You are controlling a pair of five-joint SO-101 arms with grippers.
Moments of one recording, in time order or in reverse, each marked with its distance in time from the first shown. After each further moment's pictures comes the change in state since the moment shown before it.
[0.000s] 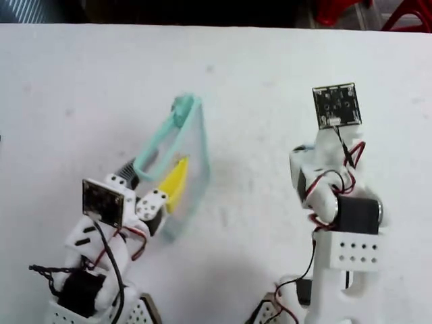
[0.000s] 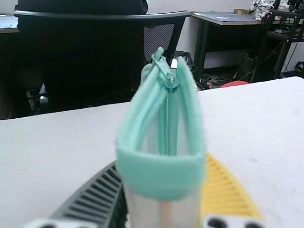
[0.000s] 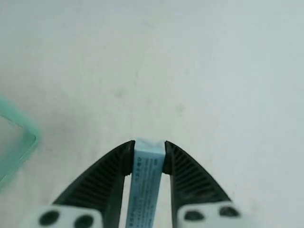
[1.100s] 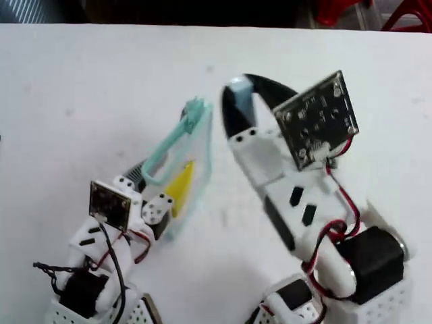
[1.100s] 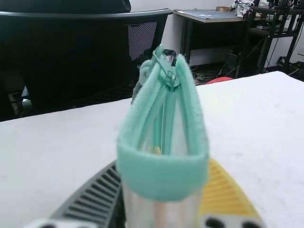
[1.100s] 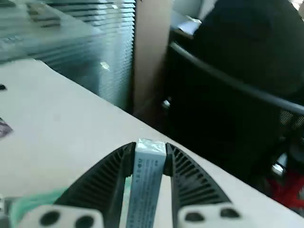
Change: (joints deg) left arm 3.7 -0.1 0.4 -0.1 -0.1; right arm -33.3 8.2 -41.3 -2.0 -0.2
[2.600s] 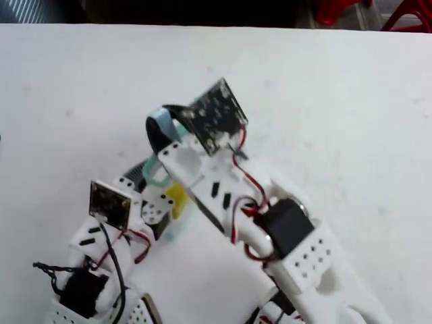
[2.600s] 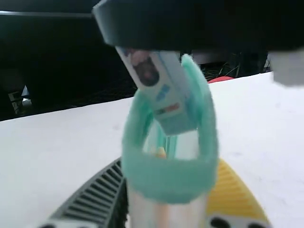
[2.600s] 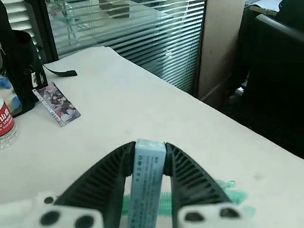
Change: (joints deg) left arm 0.0 0.1 0.0 0.0 0.0; right arm -11.8 -3.0 33.3 -24.2 -7.8
